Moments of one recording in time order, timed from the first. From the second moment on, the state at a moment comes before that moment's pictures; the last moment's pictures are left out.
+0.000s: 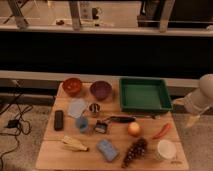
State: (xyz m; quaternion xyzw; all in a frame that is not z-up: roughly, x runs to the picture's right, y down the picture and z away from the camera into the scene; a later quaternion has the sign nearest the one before) arm 0.398 0.124 0.717 -0.27 -0.06 -0.07 0.96
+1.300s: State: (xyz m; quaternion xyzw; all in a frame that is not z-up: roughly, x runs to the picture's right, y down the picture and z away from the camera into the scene) arm 0.414 0.166 0.735 -0.32 -0.09 -0.06 0.94
